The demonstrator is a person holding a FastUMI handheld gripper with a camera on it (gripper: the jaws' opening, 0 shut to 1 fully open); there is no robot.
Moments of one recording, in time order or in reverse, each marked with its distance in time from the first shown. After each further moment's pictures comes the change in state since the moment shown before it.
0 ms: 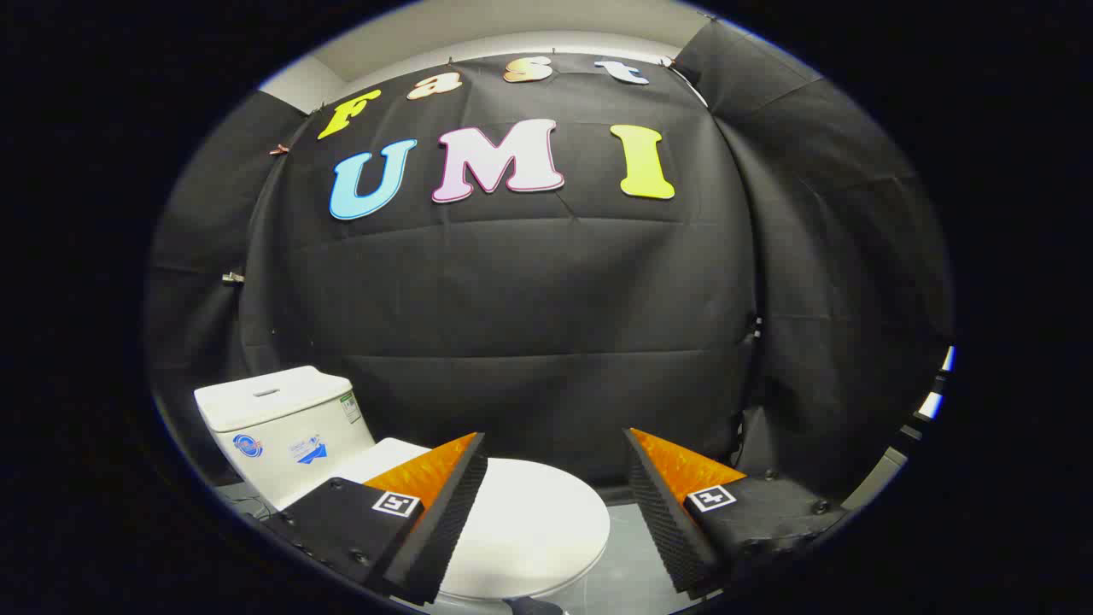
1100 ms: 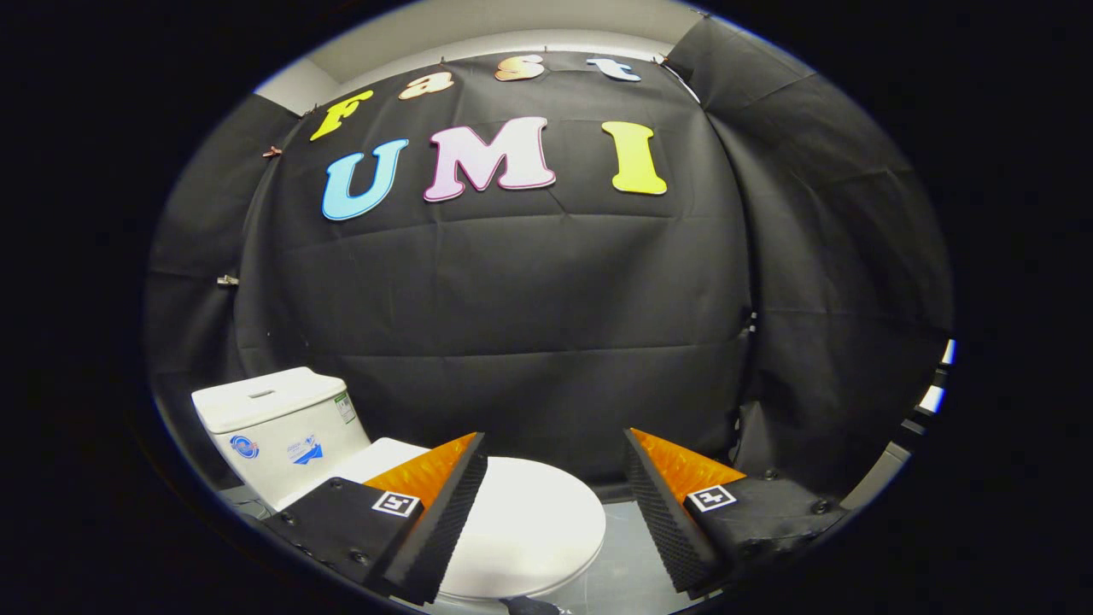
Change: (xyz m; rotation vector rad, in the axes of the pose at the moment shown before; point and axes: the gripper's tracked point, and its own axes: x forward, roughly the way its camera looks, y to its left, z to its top) arm 0.002 -0.008 -0.004 0.017 0.007 -0.015
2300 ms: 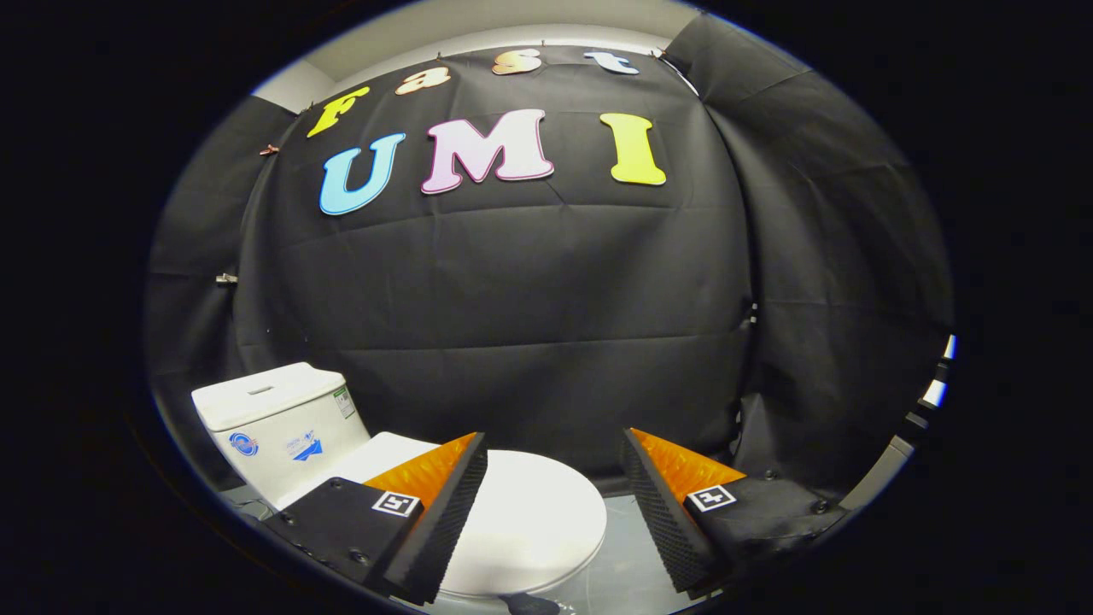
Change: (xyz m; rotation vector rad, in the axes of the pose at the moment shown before) arm 0.002 -0.001 -0.008 0.010 0.028 0.000
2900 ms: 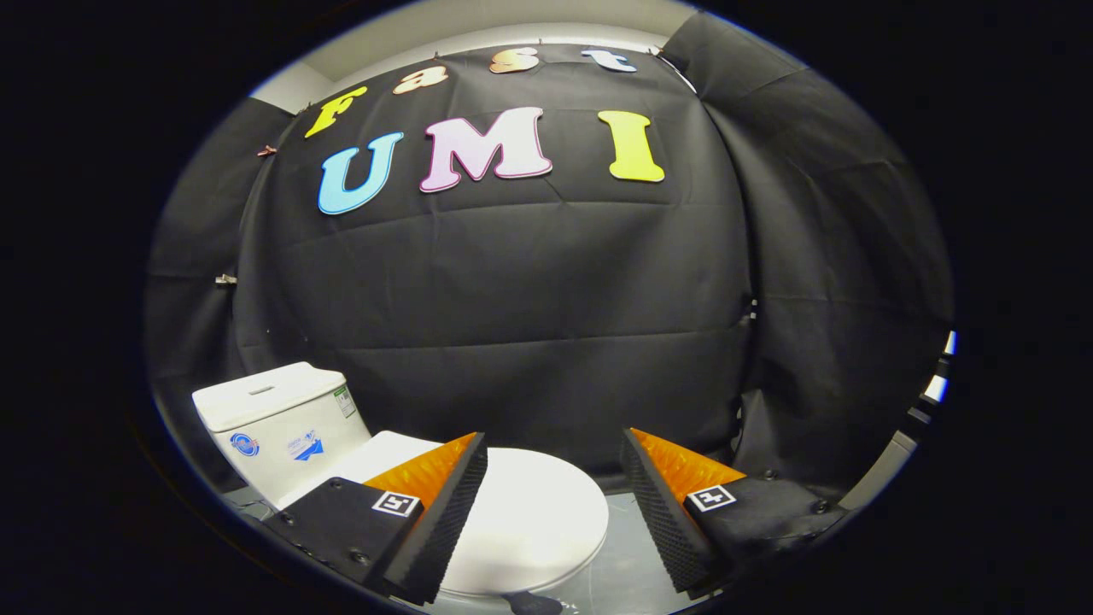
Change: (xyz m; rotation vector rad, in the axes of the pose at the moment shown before) arm -0.001 0.001 -0.004 0.010 0.012 -0.001
